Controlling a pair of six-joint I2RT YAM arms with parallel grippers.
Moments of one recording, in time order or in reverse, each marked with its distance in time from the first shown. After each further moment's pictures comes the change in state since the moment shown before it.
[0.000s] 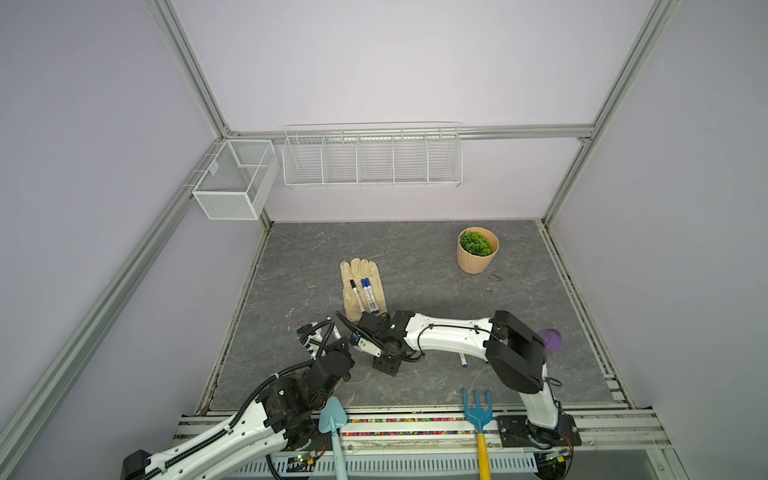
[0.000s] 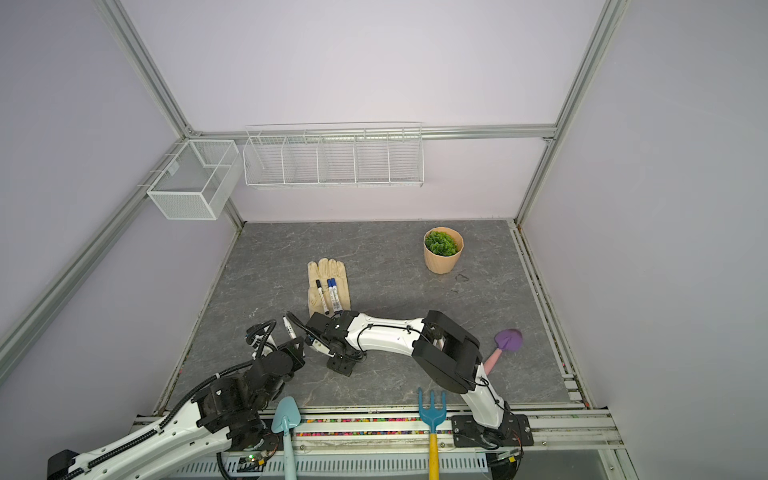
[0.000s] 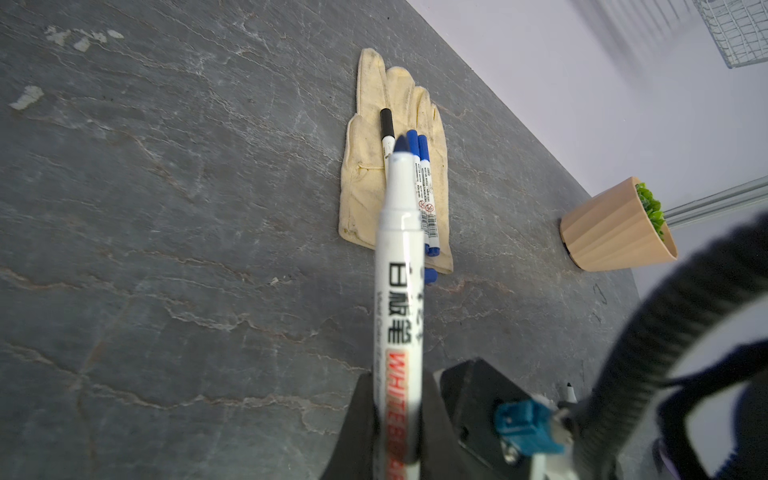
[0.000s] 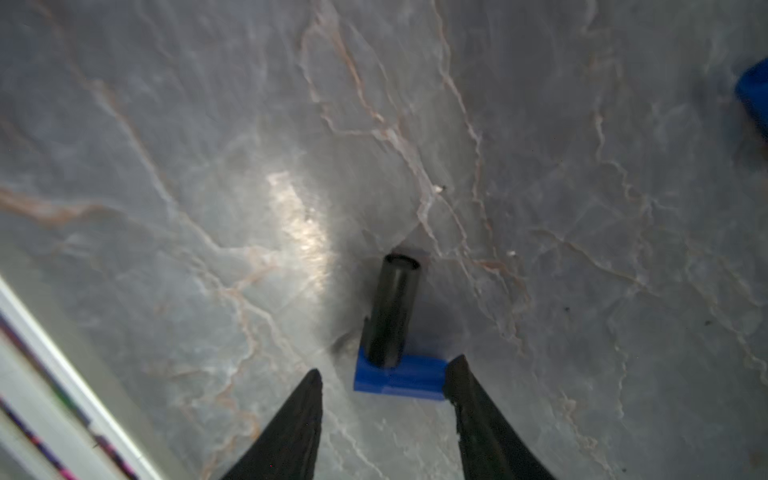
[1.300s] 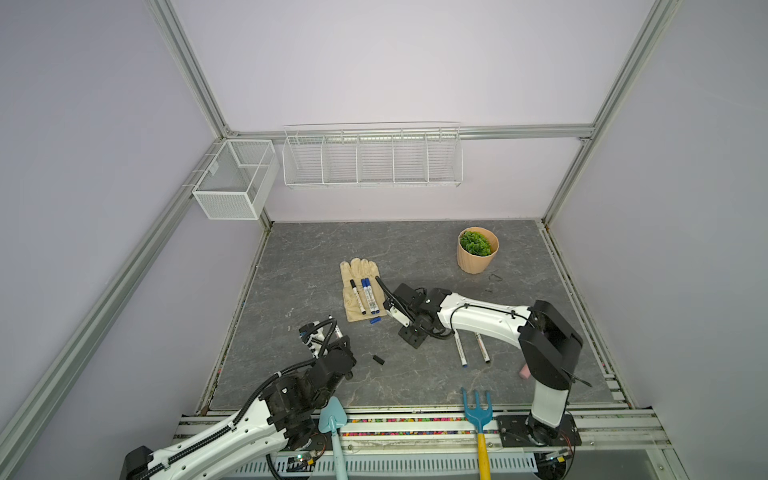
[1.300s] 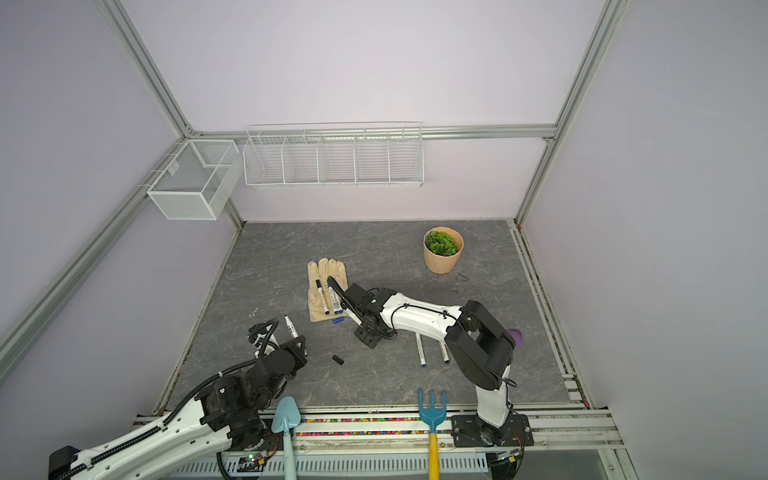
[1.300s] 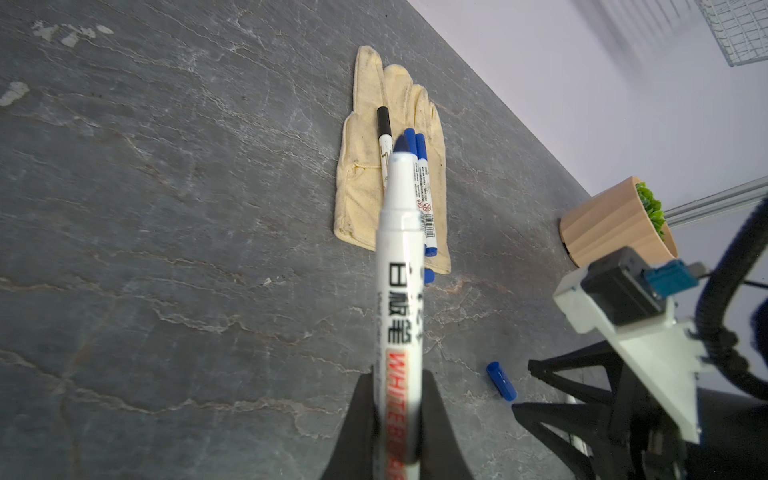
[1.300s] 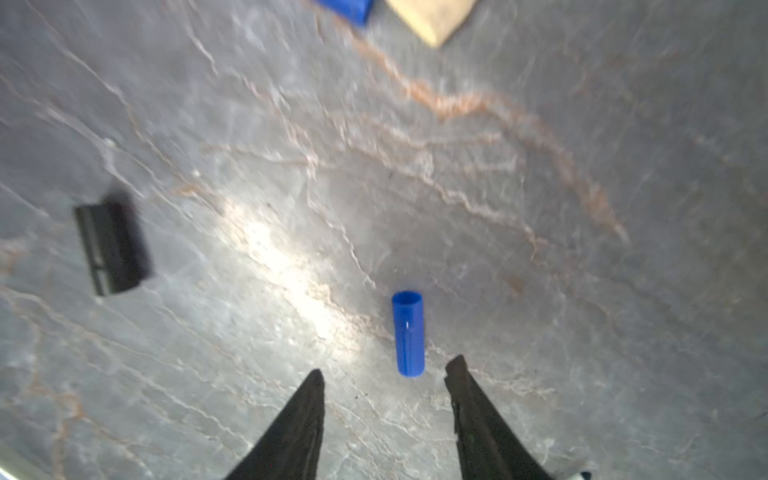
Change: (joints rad) left arm 0.000 0.032 -0.001 0.038 0.000 0.001; right arm -0.212 -0.183 -0.127 0.054 0.046 0.077
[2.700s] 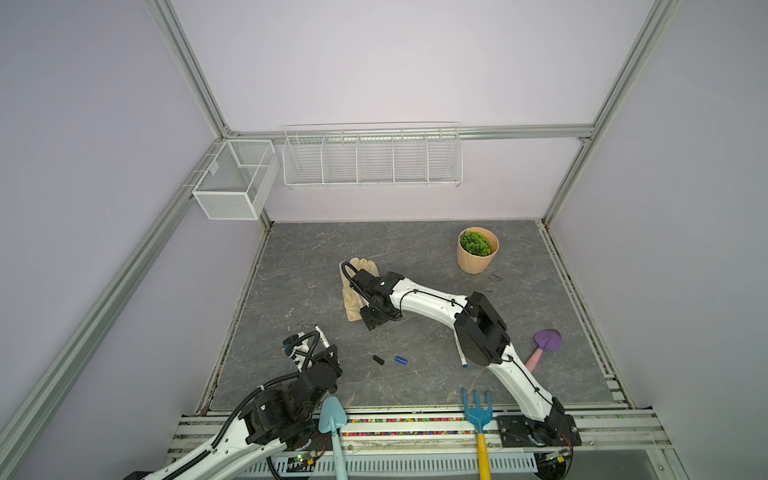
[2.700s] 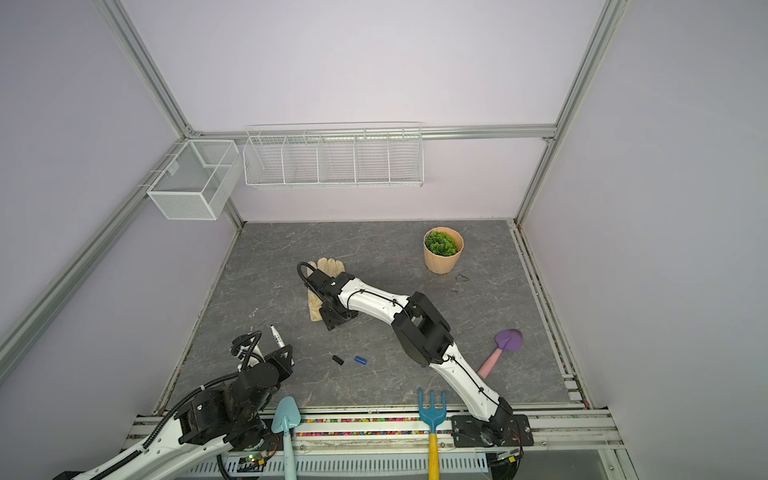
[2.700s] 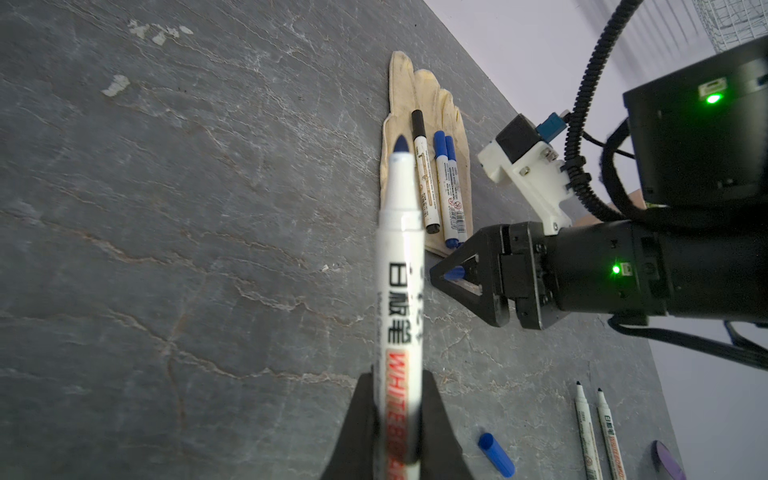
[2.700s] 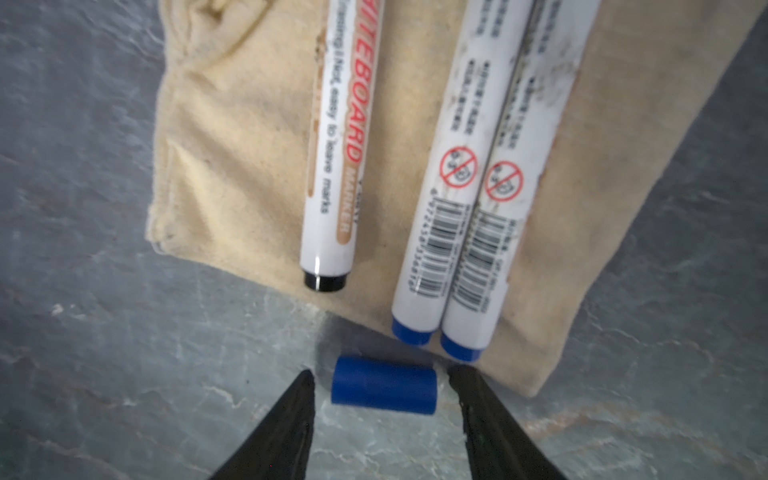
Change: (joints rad) left arm 0.000 -0.286 -0.042 -0.262 -0.005 -0.050; right arm 0.011 0.513 0.648 -0.167 -0.019 0.388
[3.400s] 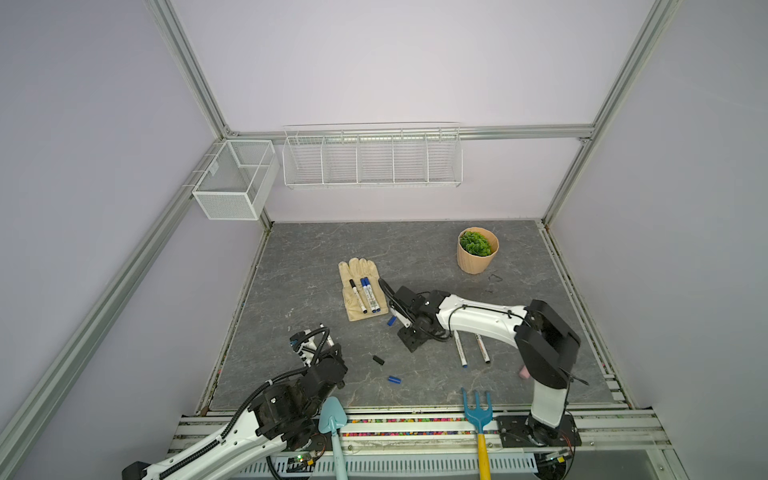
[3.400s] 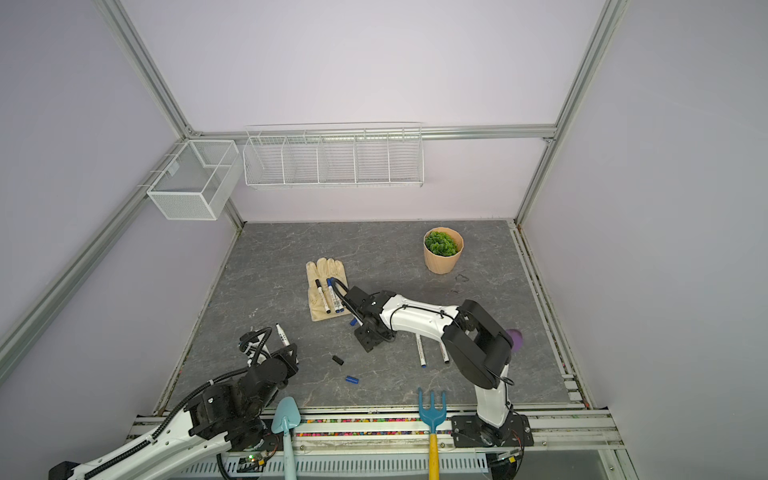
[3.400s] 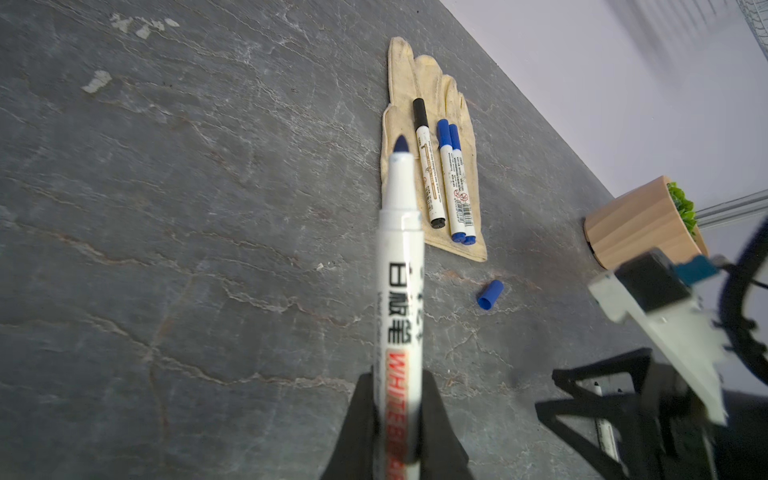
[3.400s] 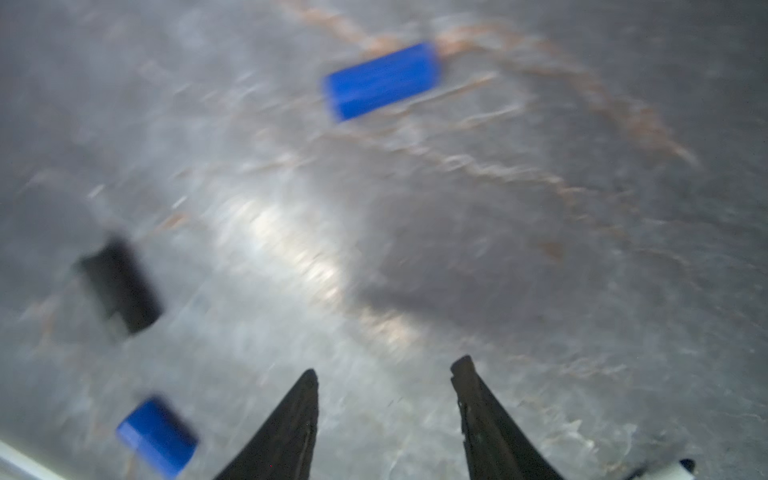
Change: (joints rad) left arm 0.000 0.127 0.000 0.099 0.000 0.012; right arm 0.042 -0.572 -0.764 0.183 -0.060 -0.208
